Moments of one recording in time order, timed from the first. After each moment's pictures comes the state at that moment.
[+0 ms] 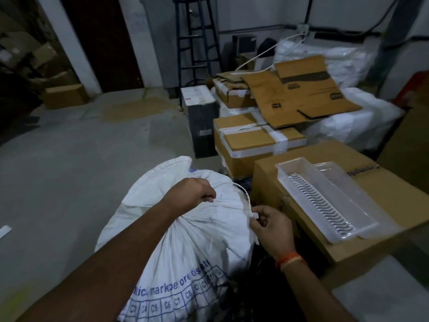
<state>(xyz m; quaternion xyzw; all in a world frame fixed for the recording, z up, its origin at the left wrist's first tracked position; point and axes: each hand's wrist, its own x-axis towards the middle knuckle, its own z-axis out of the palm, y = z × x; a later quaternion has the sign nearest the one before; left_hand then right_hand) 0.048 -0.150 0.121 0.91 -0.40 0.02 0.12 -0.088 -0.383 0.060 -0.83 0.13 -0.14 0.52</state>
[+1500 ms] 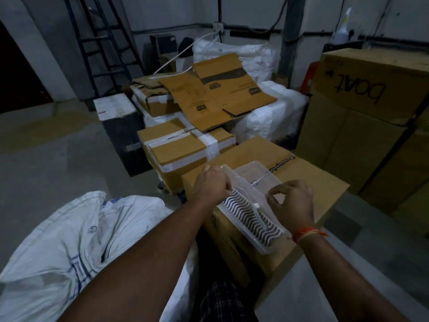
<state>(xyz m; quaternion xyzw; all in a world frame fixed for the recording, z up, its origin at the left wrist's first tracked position) 0.074 -0.453 0.125 0.93 -0.35 -0.04 0.08 -0.084 -0.616 0.083 -0.91 0.31 -0.21 0.20</state>
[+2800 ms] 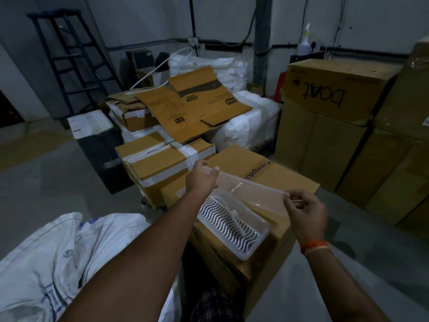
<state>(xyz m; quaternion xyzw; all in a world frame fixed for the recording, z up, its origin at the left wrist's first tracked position) 0.079 -0.502 0.134 0.83 -0.13 -0.14 0.53 -0.146 -0.644 0.095 -0.71 0.37 -0.40 0.44</state>
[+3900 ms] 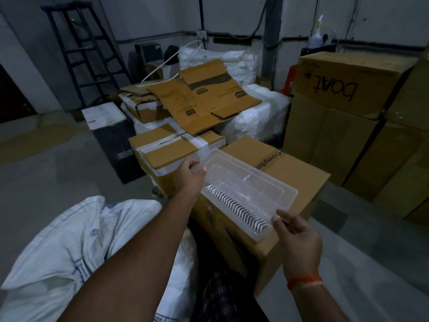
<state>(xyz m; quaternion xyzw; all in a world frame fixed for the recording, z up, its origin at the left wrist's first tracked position) 0.084 -0.422 0.123 0.83 -0.08 -0.04 0.56 -0.180 -0.514 0.097 -0.57 0.41 -0.39 0.59</state>
